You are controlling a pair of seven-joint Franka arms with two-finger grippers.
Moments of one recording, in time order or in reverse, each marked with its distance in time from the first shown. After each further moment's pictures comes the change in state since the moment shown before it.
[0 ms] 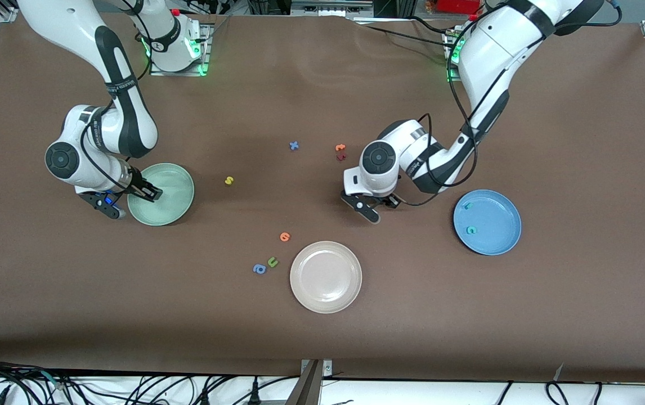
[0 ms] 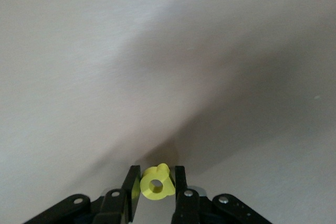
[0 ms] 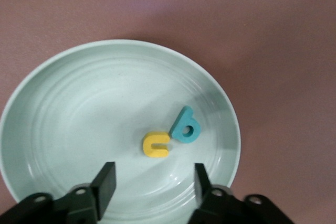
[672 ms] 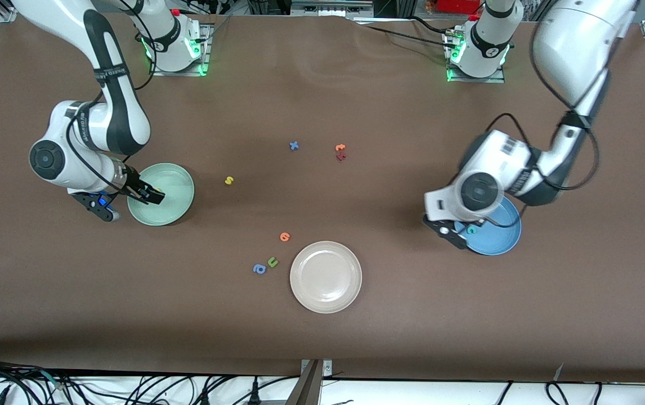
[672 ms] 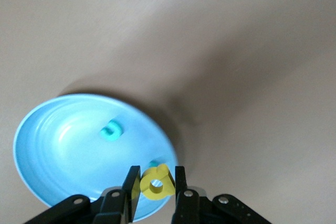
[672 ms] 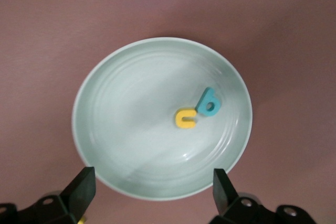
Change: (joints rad) left arm 0.333 -0.132 -0.005 0.004 -0.043 -0.216 0.371; right arm 0.012 -0.058 0.005 0.113 0.003 -0.177 0.086
